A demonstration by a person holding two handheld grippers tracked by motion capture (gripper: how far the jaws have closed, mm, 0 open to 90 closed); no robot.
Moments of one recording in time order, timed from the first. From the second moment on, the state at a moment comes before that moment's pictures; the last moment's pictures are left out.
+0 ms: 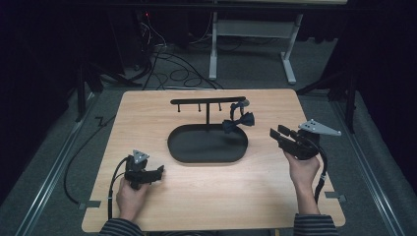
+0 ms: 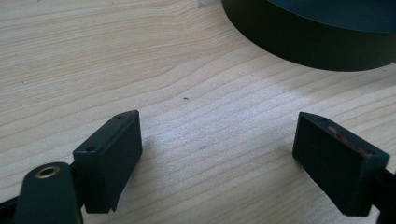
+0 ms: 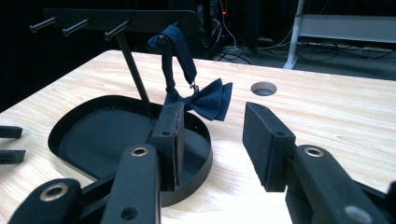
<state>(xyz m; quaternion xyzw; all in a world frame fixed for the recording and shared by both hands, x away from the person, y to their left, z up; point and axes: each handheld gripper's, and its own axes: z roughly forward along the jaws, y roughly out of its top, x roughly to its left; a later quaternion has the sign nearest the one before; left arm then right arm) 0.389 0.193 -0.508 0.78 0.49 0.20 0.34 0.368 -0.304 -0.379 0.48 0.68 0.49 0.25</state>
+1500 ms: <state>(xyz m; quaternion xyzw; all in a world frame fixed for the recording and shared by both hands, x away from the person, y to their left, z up) 0.389 0.193 -0.508 0.78 0.49 0.20 0.34 0.343 -0.302 -0.412 0.49 0.69 0.49 0.21</state>
